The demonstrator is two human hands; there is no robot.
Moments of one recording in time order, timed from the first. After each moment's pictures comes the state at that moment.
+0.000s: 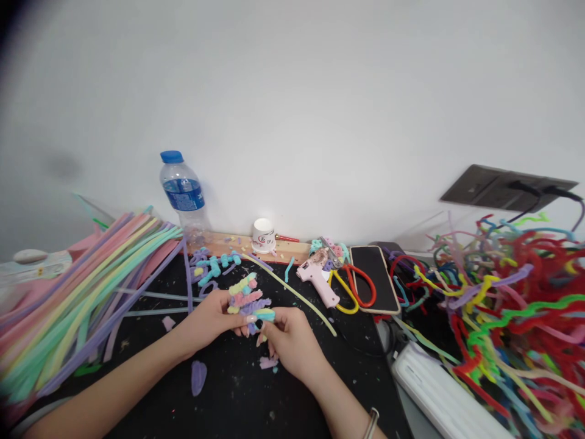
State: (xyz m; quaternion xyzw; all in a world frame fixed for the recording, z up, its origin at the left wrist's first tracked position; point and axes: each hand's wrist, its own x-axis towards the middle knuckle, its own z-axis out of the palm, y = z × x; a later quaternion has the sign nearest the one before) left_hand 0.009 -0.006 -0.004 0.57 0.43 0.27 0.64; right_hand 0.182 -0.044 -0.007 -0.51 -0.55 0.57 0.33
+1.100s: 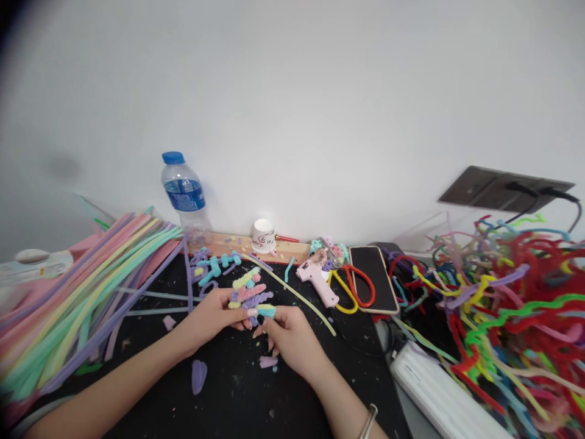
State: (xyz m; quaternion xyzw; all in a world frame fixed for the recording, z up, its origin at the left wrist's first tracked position) left_hand 0.010 -0.004 -0.003 0.55 0.46 0.28 0.63; right_hand 0.183 -0.043 -0.003 -0.52 -0.54 0.58 0.31
